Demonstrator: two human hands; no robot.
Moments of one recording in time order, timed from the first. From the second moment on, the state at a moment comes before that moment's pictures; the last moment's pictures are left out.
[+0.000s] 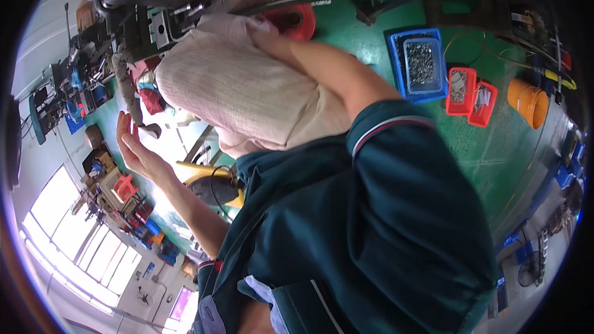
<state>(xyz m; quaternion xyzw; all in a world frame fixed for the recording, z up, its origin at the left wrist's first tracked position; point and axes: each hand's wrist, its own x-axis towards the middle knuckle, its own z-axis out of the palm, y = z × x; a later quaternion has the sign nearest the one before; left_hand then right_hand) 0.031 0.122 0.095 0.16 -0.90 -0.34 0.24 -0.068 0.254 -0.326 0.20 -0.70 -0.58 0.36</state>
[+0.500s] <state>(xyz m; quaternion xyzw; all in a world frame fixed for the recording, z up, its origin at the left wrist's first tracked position) 0.083 0.060 0.056 0.21 -0.93 -0.24 0.19 -0.028 0.487 -0.212 0.61 0.31 -0.68 0.26</state>
